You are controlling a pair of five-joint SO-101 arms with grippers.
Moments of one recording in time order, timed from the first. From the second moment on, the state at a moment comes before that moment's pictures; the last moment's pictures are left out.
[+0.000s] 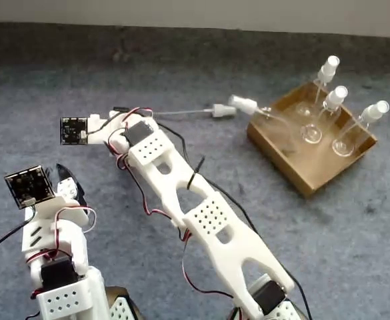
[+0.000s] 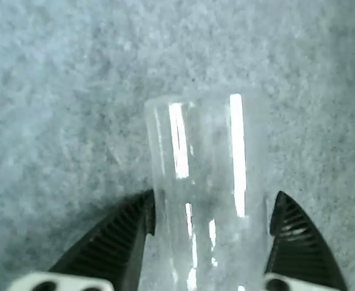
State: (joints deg) left arm -24.0 -103.7 96.0 38.3 9.0; right arm -44.2 75.0 -77.7 58.9 56.7
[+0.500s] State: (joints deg) left arm -24.0 -103.7 96.0 38.1 9.0; right arm -43.4 78.6 -89.7 76.4 56.5
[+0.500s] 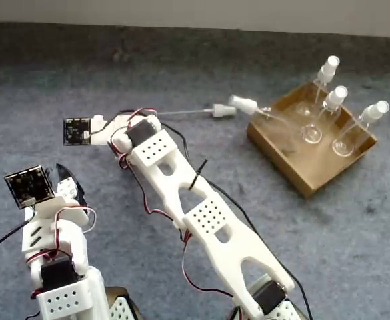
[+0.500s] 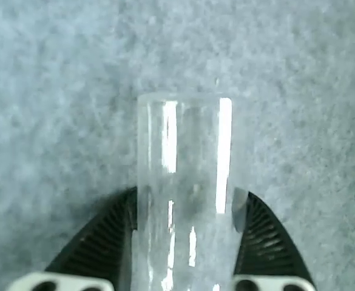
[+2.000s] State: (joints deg) left arm -24.0 -103.7 96.0 38.1 9.0; right arm -34.4 39.6 -95.0 100.1 39.7
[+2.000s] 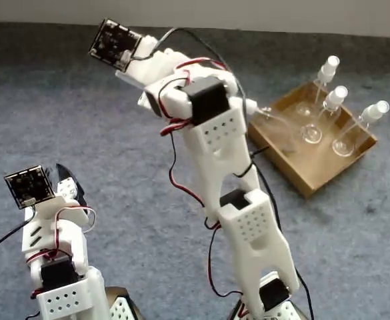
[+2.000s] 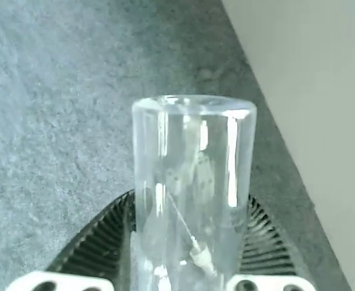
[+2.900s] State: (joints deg) left arm -24.0 -103.7 96.0 38.1 9.0; right arm -31.4 3.8 -95.2 100.2 31.9
